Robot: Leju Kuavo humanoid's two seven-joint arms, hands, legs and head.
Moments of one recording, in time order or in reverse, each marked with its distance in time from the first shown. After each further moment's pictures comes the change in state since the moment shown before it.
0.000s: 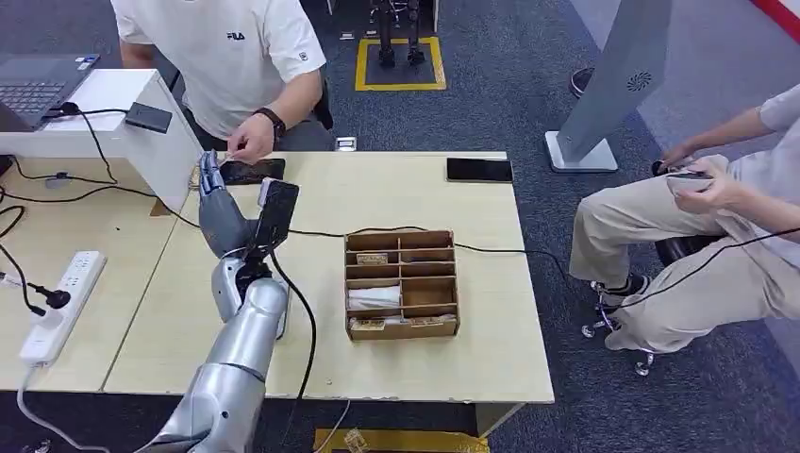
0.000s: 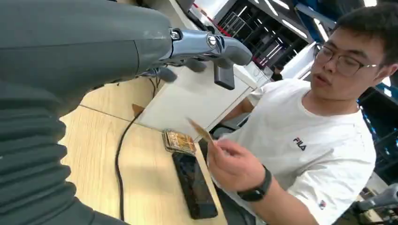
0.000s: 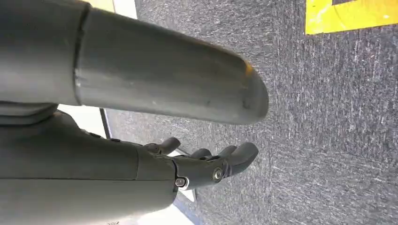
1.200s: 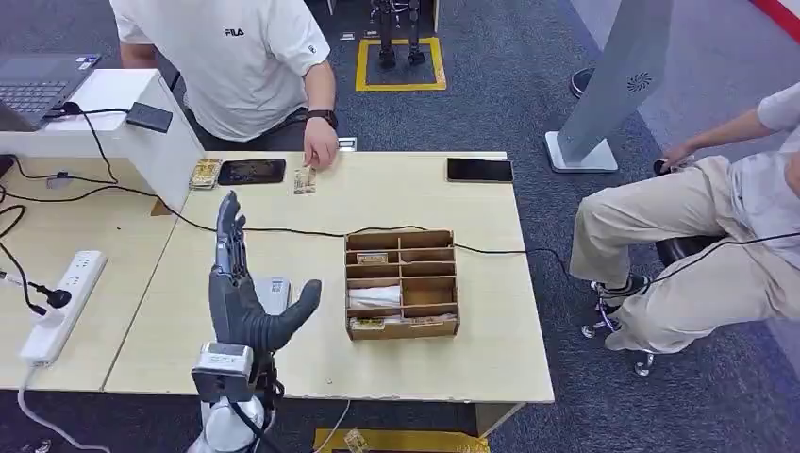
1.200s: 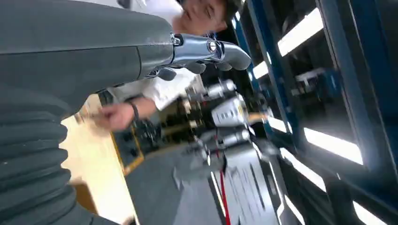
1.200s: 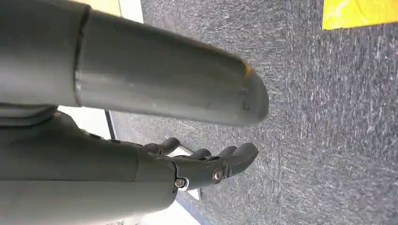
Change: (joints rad) left arm 0.526 0.251 -0.681 -0.767 0.724 -0.201 -0.368; right arm 0.062 0.038 -0.064 -0.101 0.056 0.040 -0.034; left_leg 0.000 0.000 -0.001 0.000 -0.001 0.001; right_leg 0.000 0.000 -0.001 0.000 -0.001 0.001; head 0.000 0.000
